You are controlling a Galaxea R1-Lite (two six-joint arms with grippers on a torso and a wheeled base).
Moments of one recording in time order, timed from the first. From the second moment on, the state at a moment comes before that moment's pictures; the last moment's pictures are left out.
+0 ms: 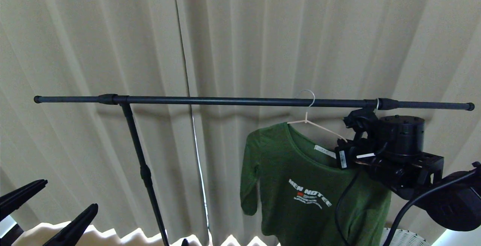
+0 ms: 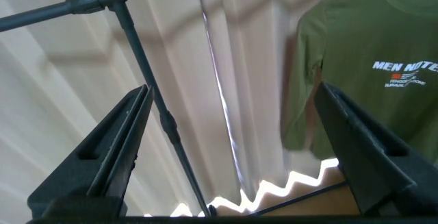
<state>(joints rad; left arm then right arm) -0.18 0.79 -0.05 -0.68 -0.08 0.19 0.37 1.81 -0.61 -0.80 -0.36 -0.04</state>
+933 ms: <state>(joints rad) -0.18 0.79 -0.05 -0.68 -0.08 0.19 0.50 1.91 -0.66 -0.83 -0.35 -0.02</state>
